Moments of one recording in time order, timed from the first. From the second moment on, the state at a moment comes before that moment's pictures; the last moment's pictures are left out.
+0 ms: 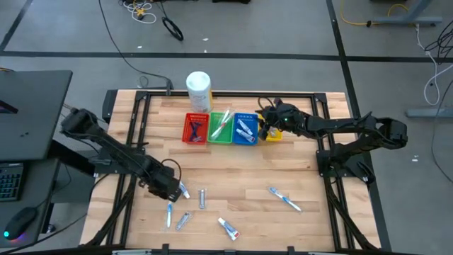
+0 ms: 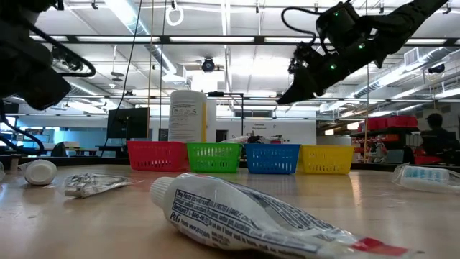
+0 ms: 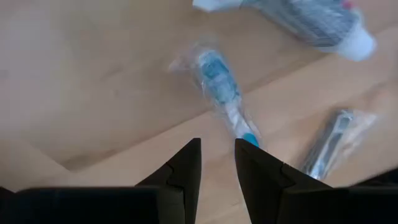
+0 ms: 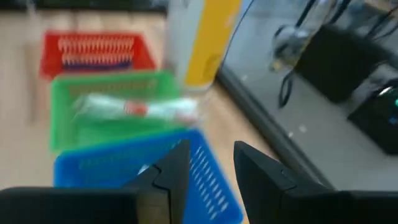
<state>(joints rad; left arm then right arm) -0.53 1.31 0.64 -0.59 0.24 -1.69 -0.34 1.29 0.62 0.24 0.21 -0.15</state>
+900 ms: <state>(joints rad) -0.62 1.44 0.64 -0.57 0.09 -1.79 -0.39 1.29 0.62 0.47 0.20 -0.22</state>
